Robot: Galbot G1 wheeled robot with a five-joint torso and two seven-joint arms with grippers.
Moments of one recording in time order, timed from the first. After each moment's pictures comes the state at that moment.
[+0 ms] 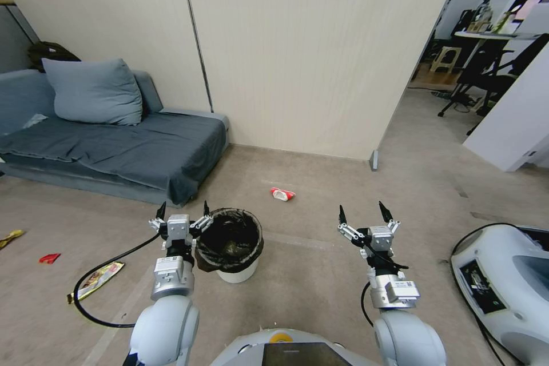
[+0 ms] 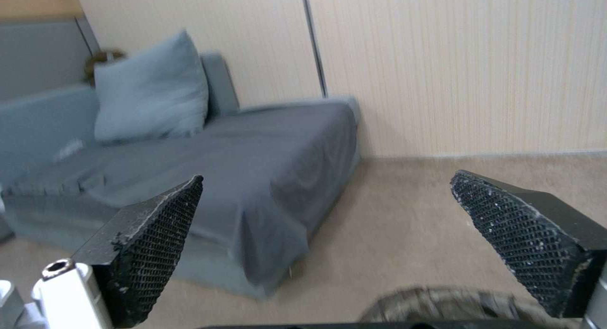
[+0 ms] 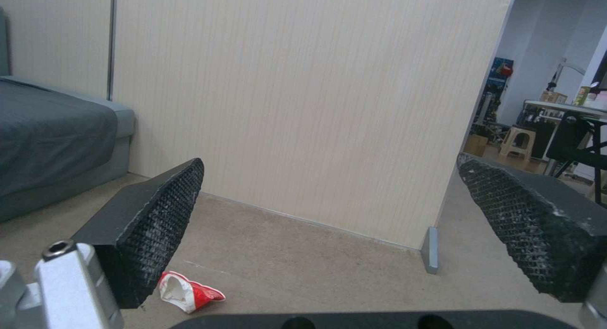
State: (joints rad) left arm 1.65 -1.50 -0.49 -2.42 0.14 0.33 -0.24; right arm -1.77 1.61 0.56 2.39 -0.21 0.07 -0.04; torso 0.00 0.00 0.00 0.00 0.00
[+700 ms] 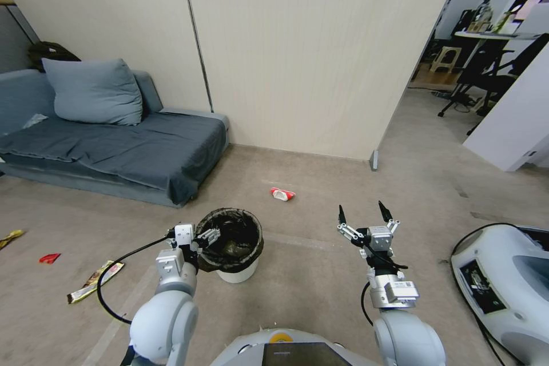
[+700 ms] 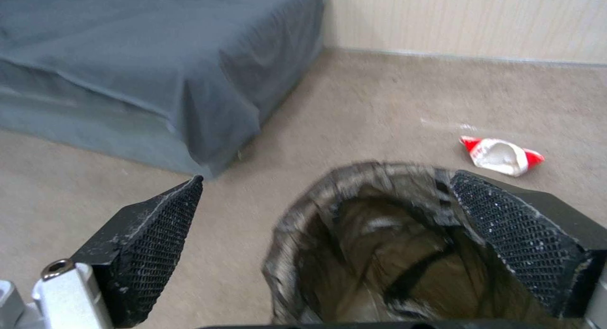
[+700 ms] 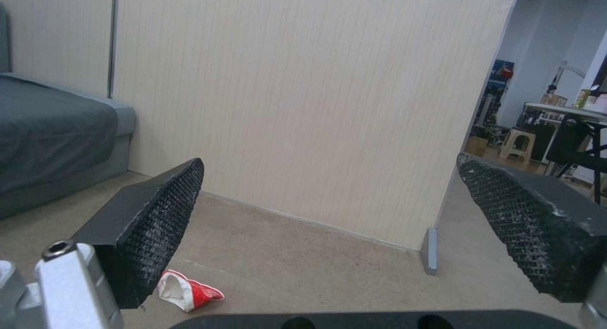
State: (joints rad) left arm 1.58 -1.46 -0.55 -2.35 -0.15 0.62 -0.24; right arm -1.77 1.61 0.56 2.38 -0.22 0.08 -0.04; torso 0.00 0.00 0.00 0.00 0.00
